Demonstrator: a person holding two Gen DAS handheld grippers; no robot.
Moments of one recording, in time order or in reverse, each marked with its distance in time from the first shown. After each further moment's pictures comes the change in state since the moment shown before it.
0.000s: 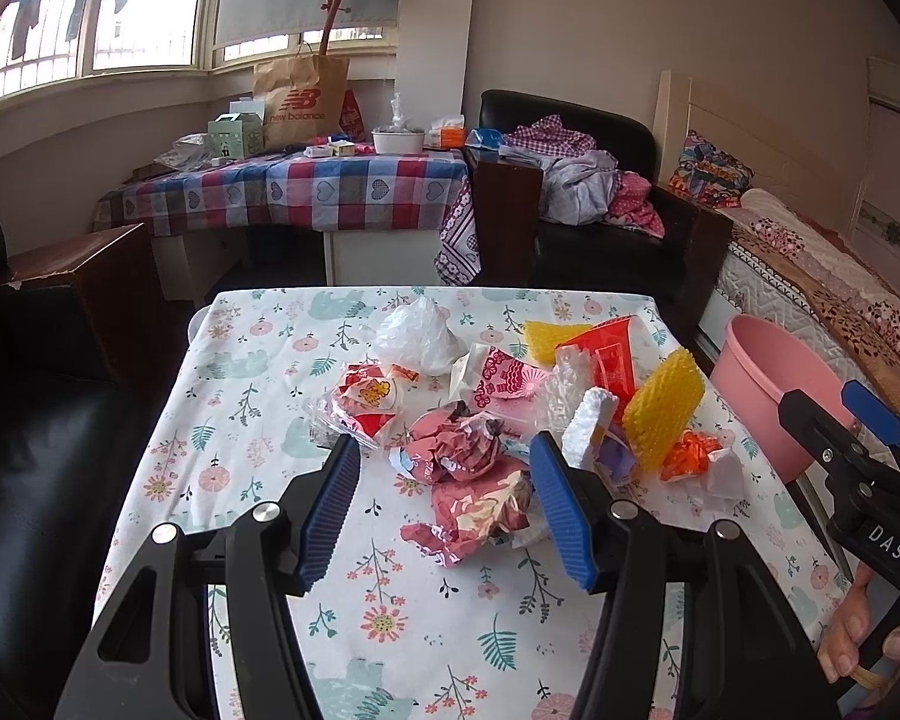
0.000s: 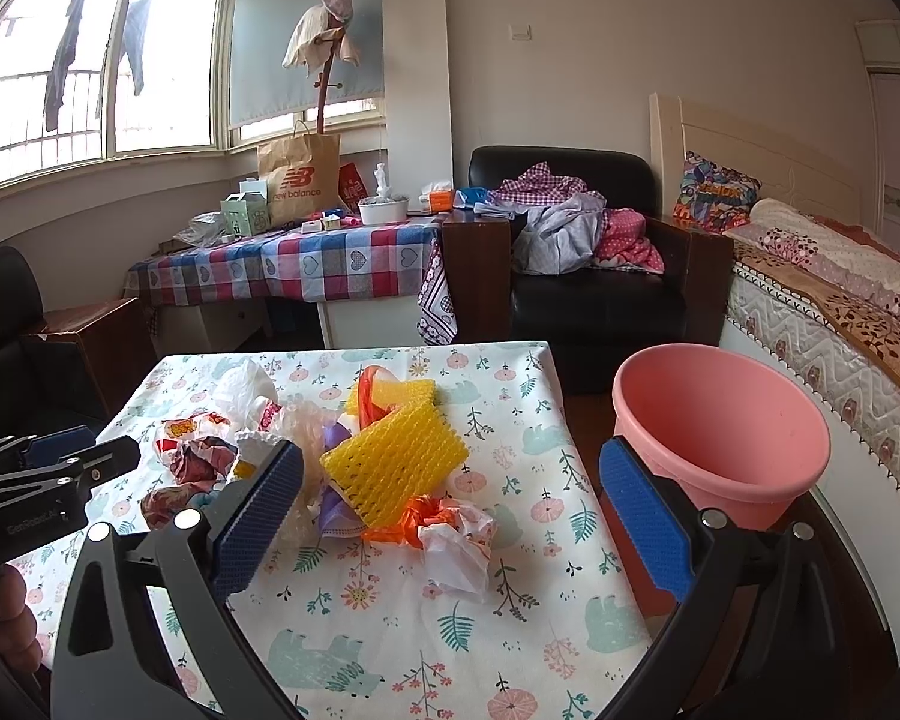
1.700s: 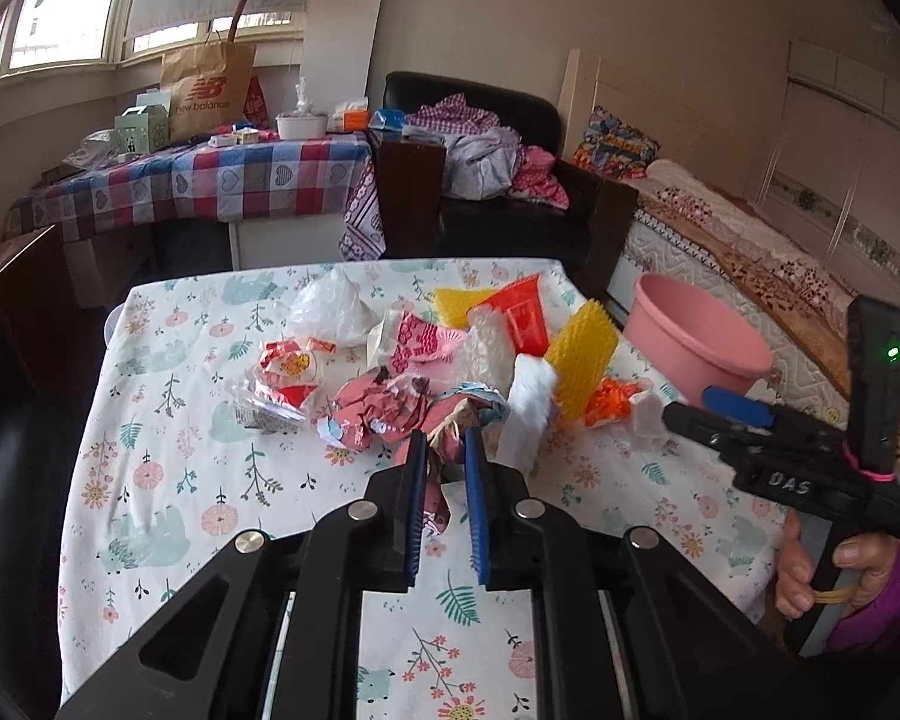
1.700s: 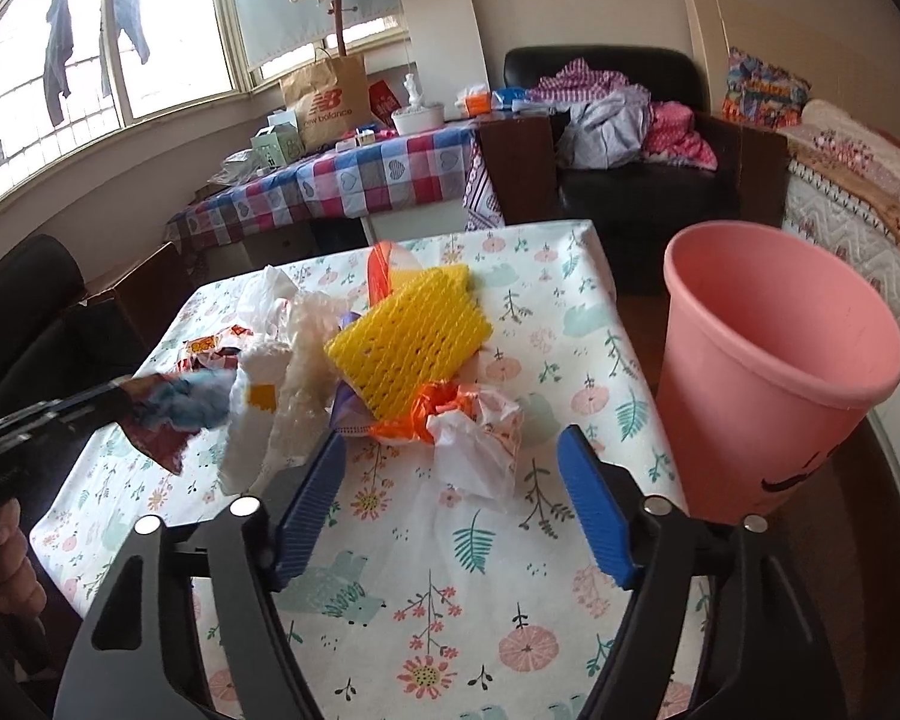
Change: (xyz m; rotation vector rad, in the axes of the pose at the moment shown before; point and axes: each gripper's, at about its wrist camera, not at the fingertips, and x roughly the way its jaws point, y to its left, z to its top) left arm -0.005 0.014 -0.012 0.072 0.034 -0.260; right arm 0.036 -0.023 -0.035 0.078 0.255 0.167
